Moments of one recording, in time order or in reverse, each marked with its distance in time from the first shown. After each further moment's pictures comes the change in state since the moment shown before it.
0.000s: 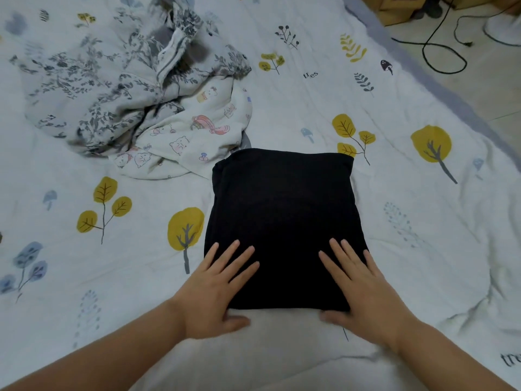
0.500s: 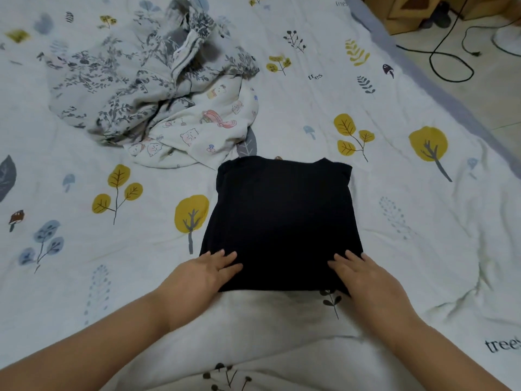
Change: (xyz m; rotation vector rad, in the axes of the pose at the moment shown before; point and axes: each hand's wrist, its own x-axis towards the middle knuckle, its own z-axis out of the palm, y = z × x) left_hand -0.027 0.011 -0.027 -0.040 0.086 -0.032; right_hand -0.018 -0.008 -0.013 -0.094 0.367 -0.084
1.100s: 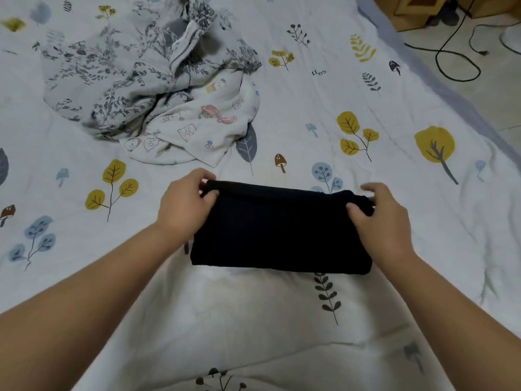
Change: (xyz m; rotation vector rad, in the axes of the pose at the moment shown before) left_hand 0.077 -0.043 -0.057 -0.639 0.367 -0.836; right_hand 0.082 0.025 -0.043 0.719 0.101 0.772
